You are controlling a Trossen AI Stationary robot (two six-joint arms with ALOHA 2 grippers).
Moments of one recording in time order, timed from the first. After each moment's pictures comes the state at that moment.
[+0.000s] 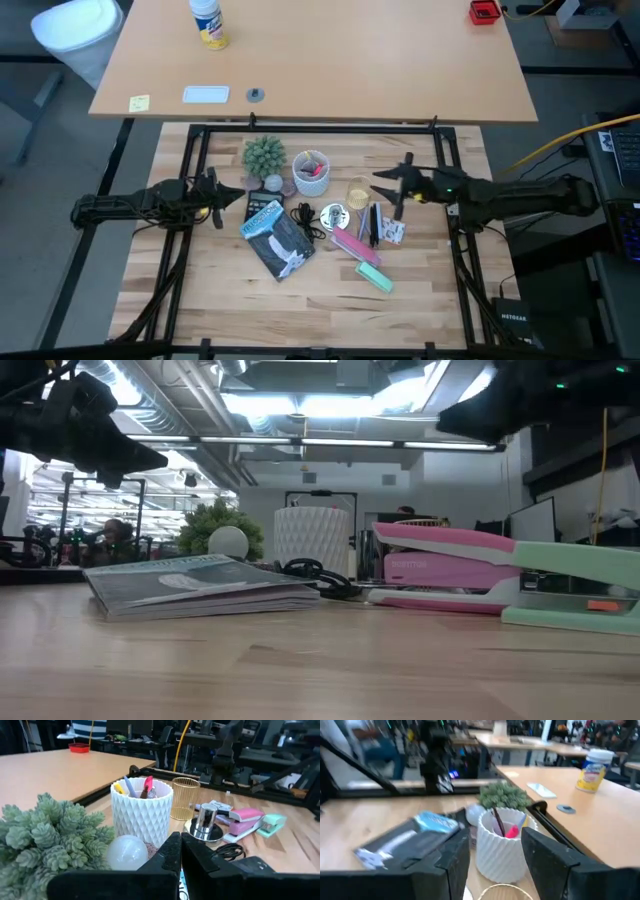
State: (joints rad) left arm 0.03 0.00 0.09 -0.20 -0.27 -0.14; right arm -0.07 0.80 0.43 0.23 0.17 -0.08
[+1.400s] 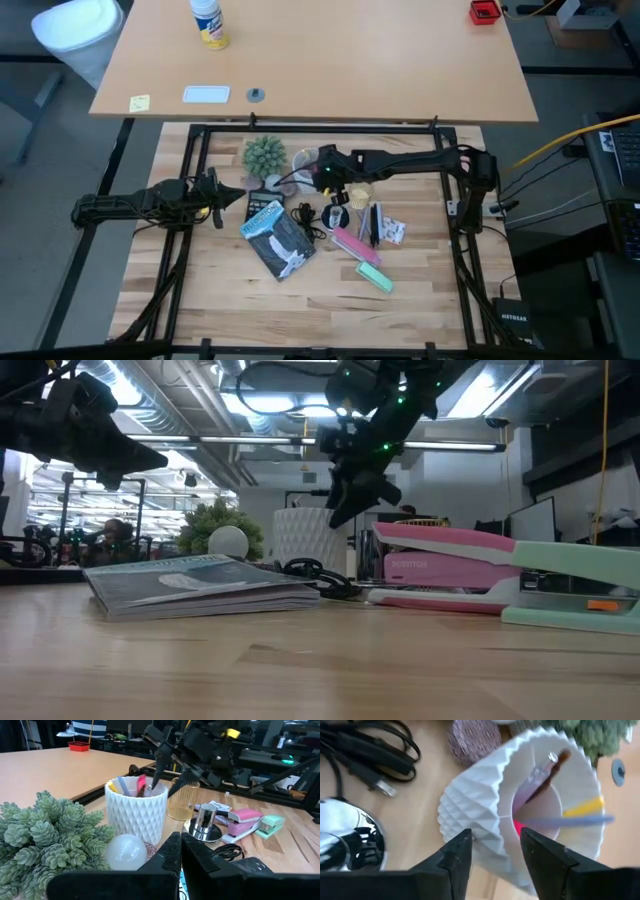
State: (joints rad) left arm 0.03 0.00 0.09 -0.20 -0.27 -0.15; right arm -0.20 1.85 1.36 -0.43 0.19 -0.66
